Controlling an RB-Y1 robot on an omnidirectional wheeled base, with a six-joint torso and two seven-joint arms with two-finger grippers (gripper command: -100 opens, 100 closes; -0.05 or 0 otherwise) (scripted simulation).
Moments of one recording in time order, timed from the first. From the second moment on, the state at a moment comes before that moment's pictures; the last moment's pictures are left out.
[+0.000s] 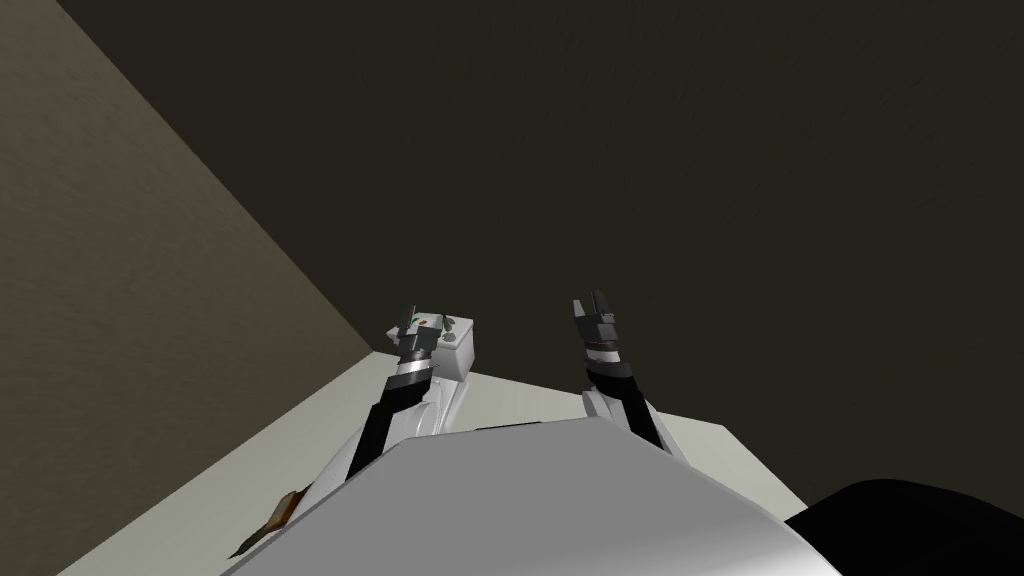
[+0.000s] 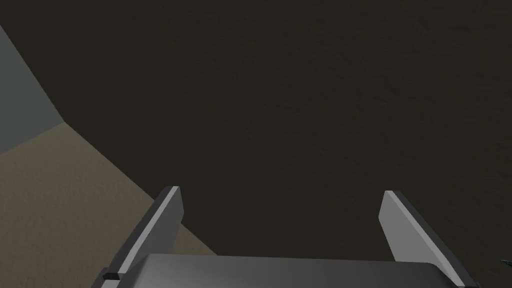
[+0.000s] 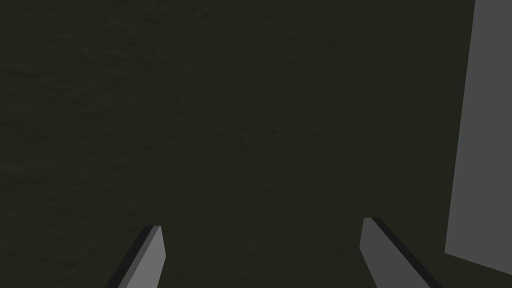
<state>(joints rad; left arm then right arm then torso) 0.47 0.00 -0.05 -2.22 0.10 -0.38 0.15 0.51 -0.03 0.04 -2.37 0.09 -0.45 -0.05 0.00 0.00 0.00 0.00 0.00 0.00</state>
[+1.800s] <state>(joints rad) 0.31 0.23 0.01 -2.20 0.13 0.07 0.06 0.51 -0.03 0.04 -2.37 0.09 -0.45 -0.05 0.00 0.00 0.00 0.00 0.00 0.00</state>
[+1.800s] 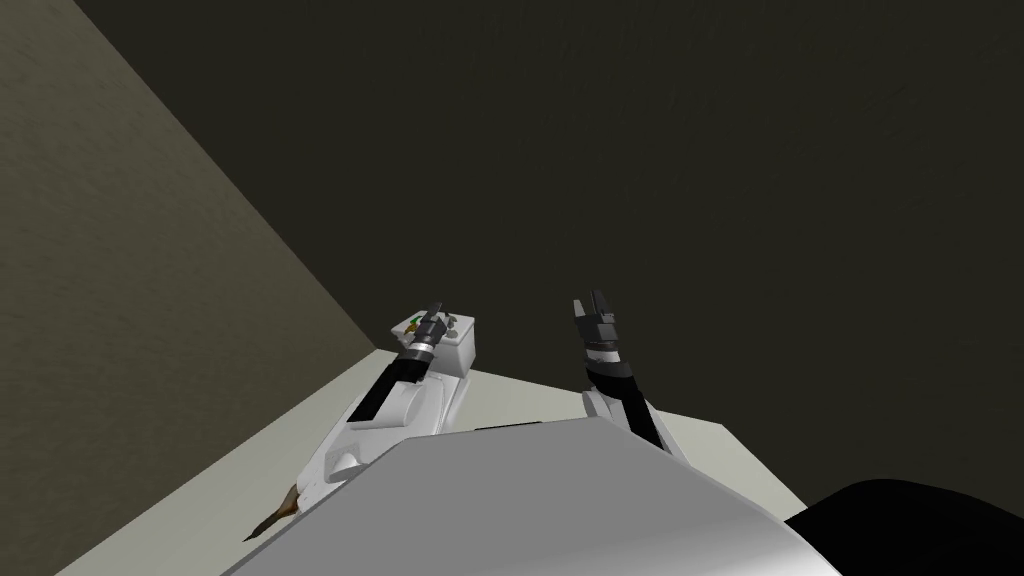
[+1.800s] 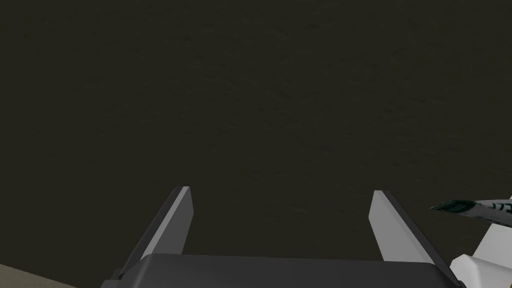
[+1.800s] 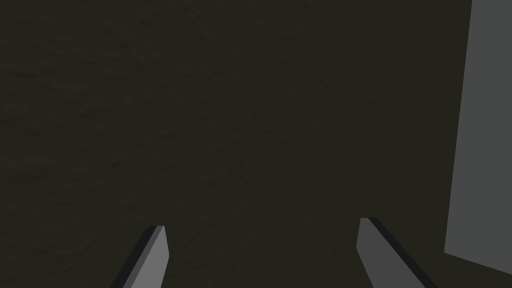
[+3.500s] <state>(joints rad) 0.12 0.38 0.06 -2.13 0.15 0.52 -0.03 0.51 -0.03 0.04 -2.37 0.09 -0.45 -0.05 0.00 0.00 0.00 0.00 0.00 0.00</state>
